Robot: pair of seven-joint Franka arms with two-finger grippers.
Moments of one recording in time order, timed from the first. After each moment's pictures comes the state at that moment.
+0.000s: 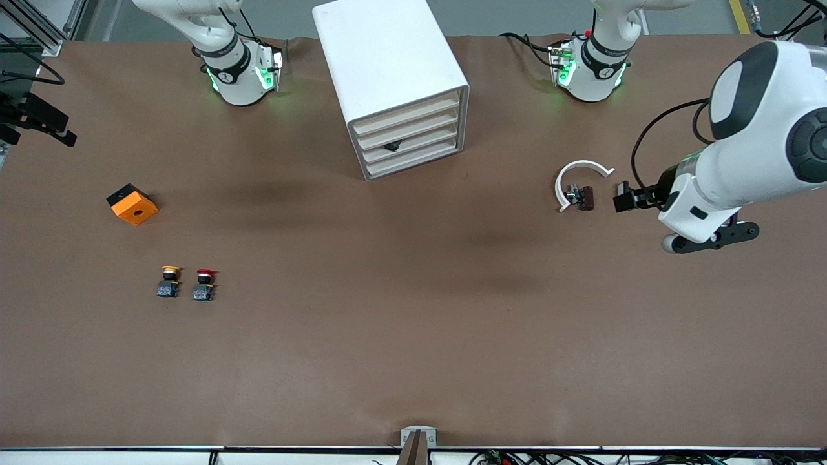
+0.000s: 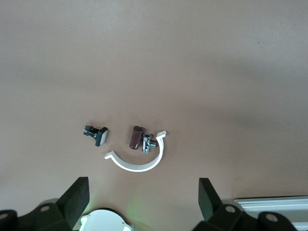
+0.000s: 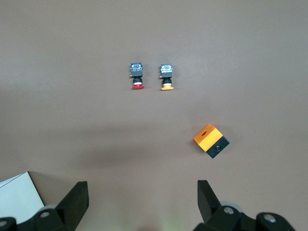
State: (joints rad) left arm -0.07 0.25 -0.16 -1.49 0.01 1.48 -0.44; right arm -0.03 -0.18 -0.09 -1.72 -0.01 1.55 -0.06
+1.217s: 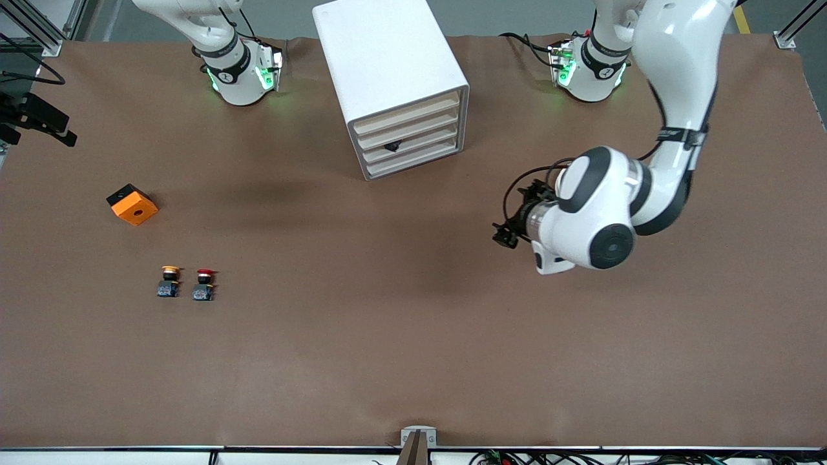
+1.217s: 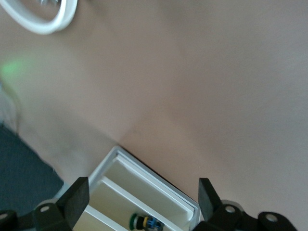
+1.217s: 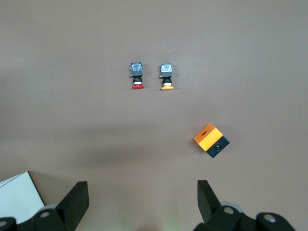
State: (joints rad) left arm -0.30 0.58 -0.17 -1.48 -0.37 1.60 -1.44; right arm -0.03 -0.18 -0.09 -1.73 -0.01 1.55 -0.06
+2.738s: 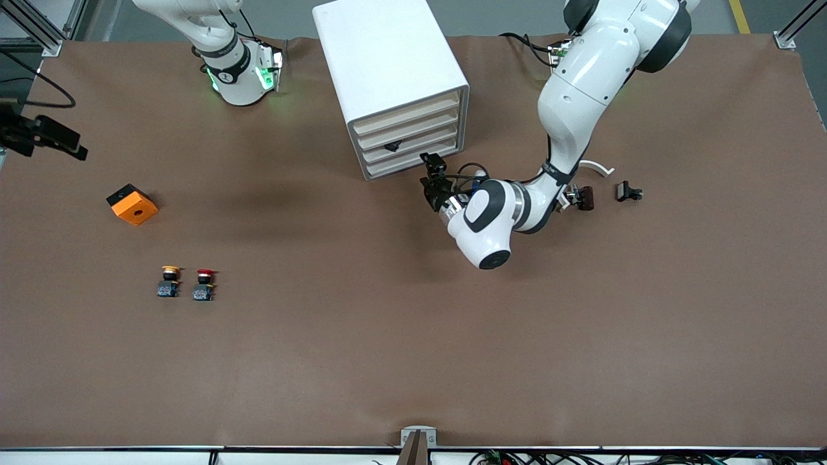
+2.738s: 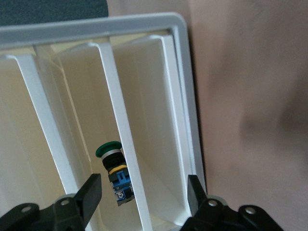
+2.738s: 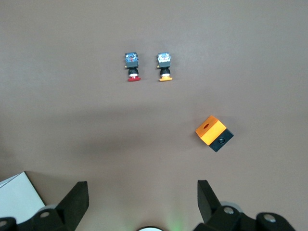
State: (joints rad) left arm -0.49 0.89 -0.18 -1.49 -0.85 1.60 -2.10; right arm -0.03 -0.06 -0.09 -1.71 -0.01 1.54 -0.03
